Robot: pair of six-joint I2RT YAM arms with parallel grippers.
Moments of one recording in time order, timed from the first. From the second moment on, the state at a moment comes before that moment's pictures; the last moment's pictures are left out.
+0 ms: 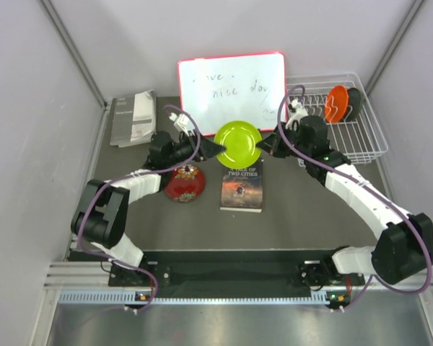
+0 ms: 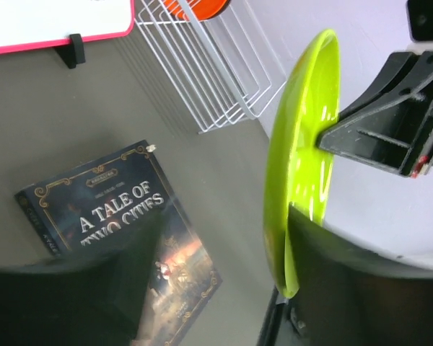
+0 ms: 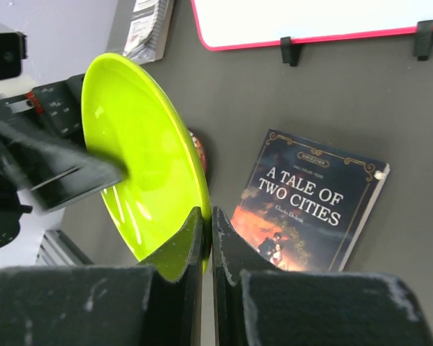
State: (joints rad) left arm -0.33 1.60 0.81 0.75 0.71 -0.84; right arm 0.40 1.29 1.01 -0.11 -0.30 0.57
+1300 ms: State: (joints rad) left arm -0.26 1.27 0.65 0.05 0.11 -0.54; right arm 0.15 1.37 1.24 -0.31 -0.04 0.36
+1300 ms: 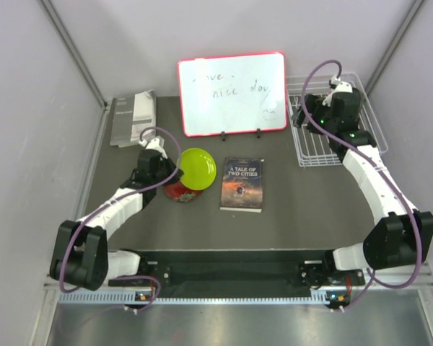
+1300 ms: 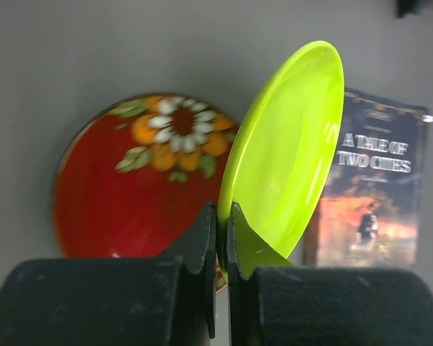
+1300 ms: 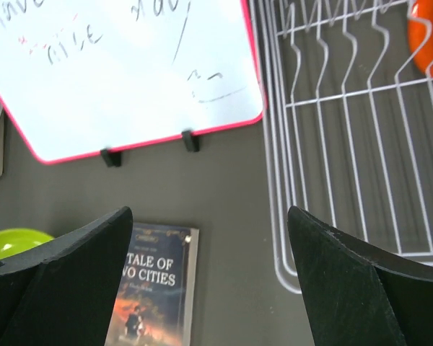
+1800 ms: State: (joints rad) left arm -0.15 1.21 0.58 -0.01 0.06 -0.54; right arm 0.05 1.48 1.31 -0.33 -0.05 0.31
